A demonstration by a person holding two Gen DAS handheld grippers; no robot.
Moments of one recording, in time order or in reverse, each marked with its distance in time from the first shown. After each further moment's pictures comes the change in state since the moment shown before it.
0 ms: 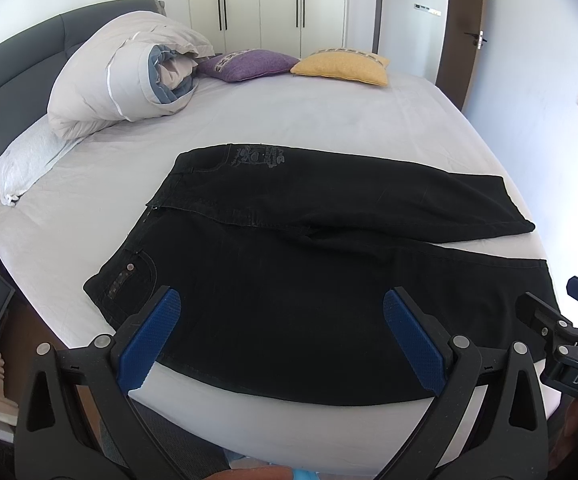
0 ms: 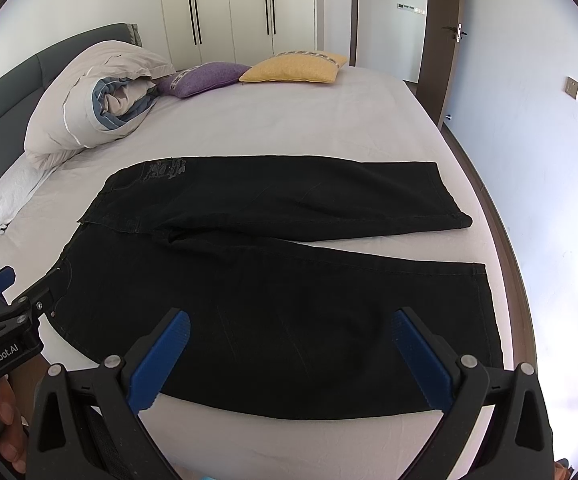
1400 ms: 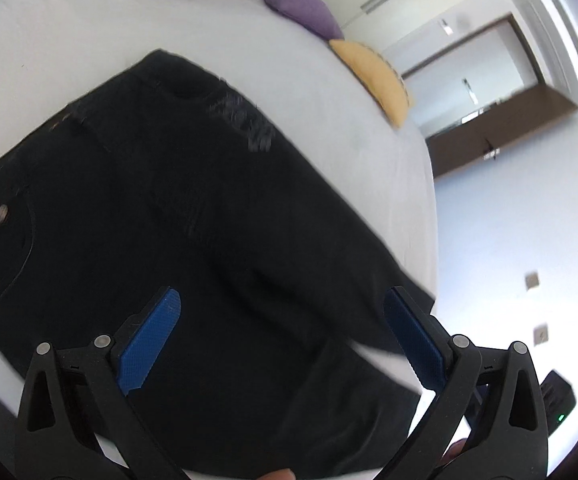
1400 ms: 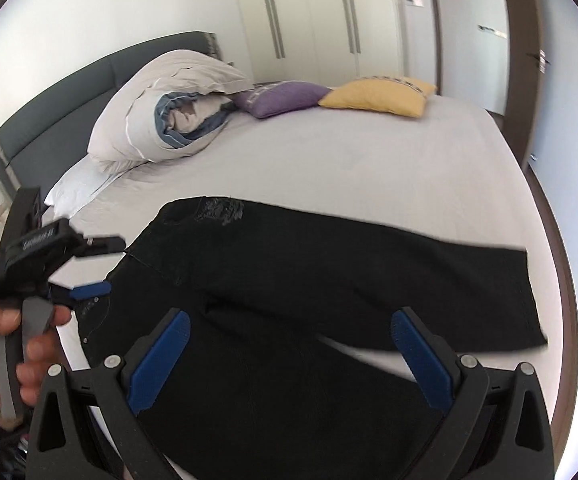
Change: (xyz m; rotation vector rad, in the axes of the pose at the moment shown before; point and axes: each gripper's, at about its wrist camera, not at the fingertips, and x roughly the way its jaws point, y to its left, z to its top) left arm 0.136 0.092 0.089 -0.634 0.210 -0.402; right arm 0.063 -0.014 0.099 -0.174 -0.069 0.314
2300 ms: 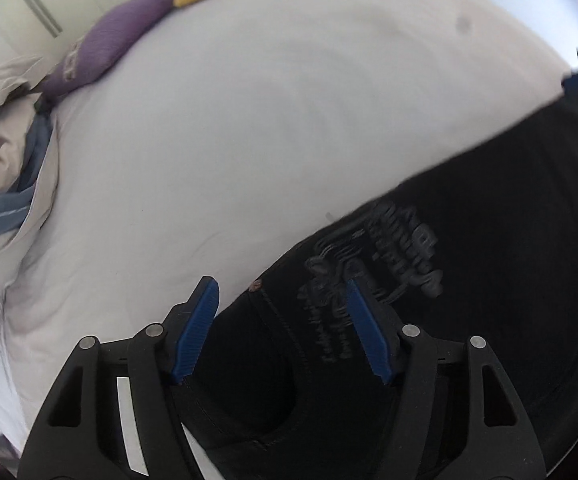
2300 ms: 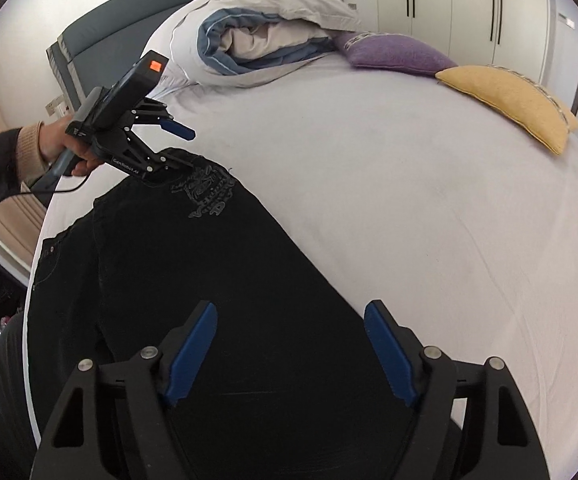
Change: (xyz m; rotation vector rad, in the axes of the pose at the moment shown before) left arm 0.220 -0.014 0.204 1.176 0.315 0.421; right arm 0.233 -0.078 0.114 -0.376 0.240 0.290
